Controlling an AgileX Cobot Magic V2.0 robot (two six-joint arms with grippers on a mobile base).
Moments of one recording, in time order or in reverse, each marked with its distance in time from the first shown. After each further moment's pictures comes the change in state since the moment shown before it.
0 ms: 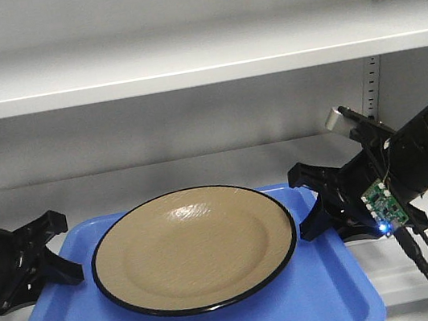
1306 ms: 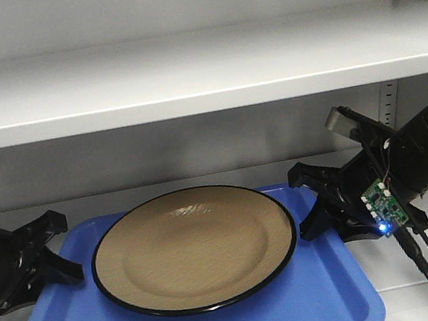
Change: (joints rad) left arm 0.000 0.000 0.000 0.000 0.000 0.000; right arm 0.000 0.000 0.000 0.000 0.000 0.000
